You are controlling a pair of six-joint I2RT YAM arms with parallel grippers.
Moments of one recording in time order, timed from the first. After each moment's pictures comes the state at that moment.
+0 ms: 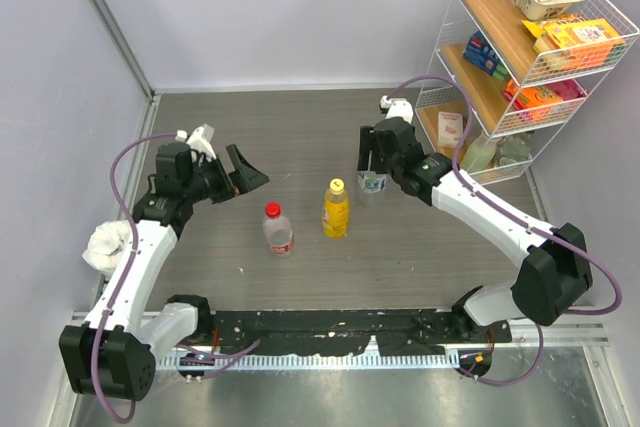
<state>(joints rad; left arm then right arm) -0.10 1.00 0.84 -0.40 0.48 -0.54 0.61 1.41 1.14 -0.35 0.37 0.39</state>
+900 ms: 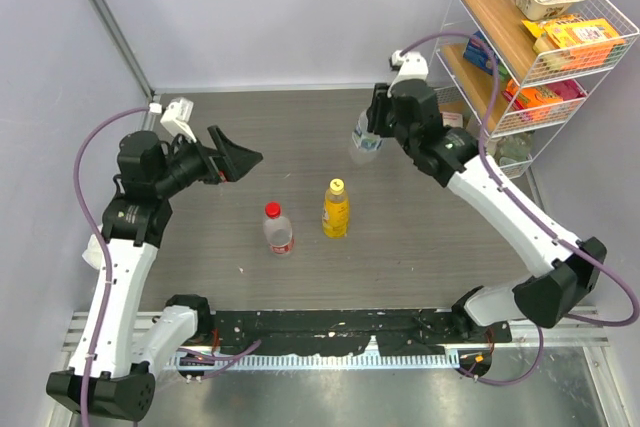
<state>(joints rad) -0.10 0.88 1.06 -0.45 0.55 -0.50 0.61 1.40 1.41 -0.44 0.38 0.31</state>
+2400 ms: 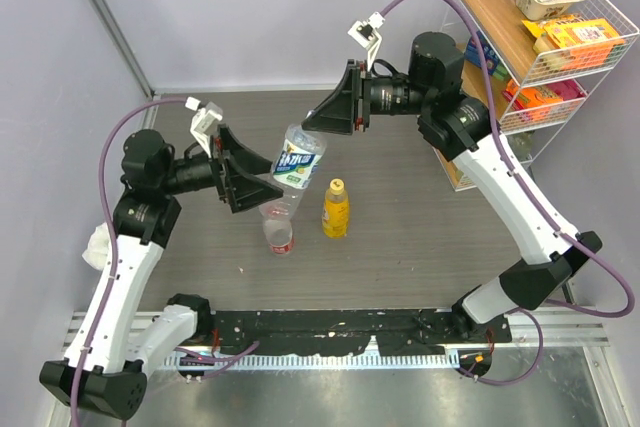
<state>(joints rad) -0.20 0.90 1.06 -0.17 1.13 -0.48 0.59 1.50 1.83 -0.35 -0.92 0.52</state>
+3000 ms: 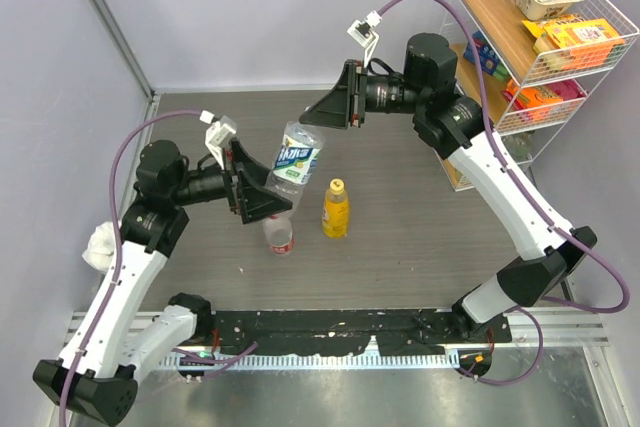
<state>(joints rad) -0.29 0.86 0.98 -0.17 1.04 -0.47 0.58 1.52 1.80 -0.33 -0.86 0.59</state>
